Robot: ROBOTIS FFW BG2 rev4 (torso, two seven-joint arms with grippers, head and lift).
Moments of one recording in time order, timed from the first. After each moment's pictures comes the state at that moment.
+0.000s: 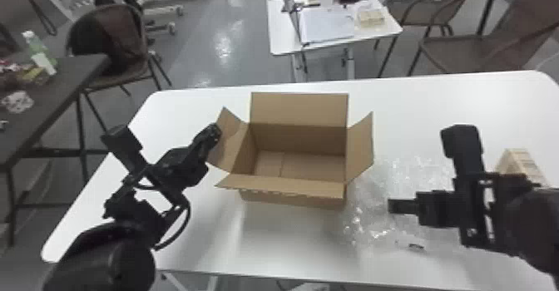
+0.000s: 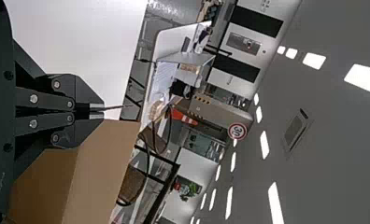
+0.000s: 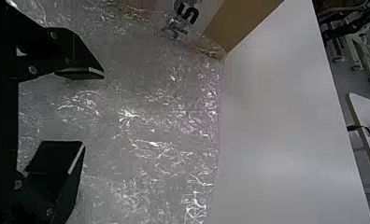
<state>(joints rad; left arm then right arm) 0.12 0.07 0.33 -1.90 0.45 0.43 -0.46 -0.14 0.00 0.11 -1.86 -0.11 1.35 0.35</state>
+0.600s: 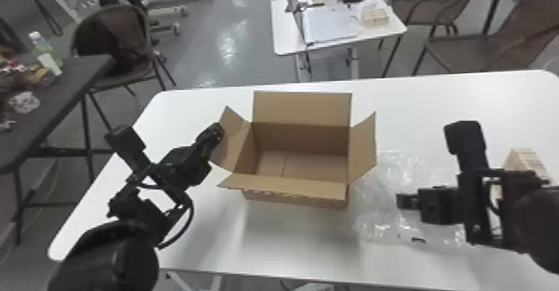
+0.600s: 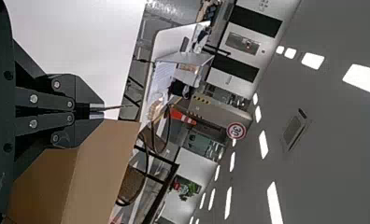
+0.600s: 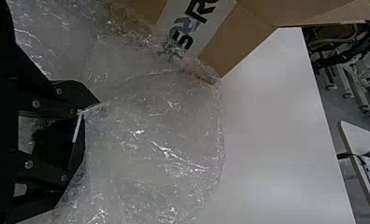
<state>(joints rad) 0.12 0.08 0.34 -1.90 0.45 0.42 -0.46 -0.14 -0.03 0.12 -1.85 -0.10 1.29 0.47</state>
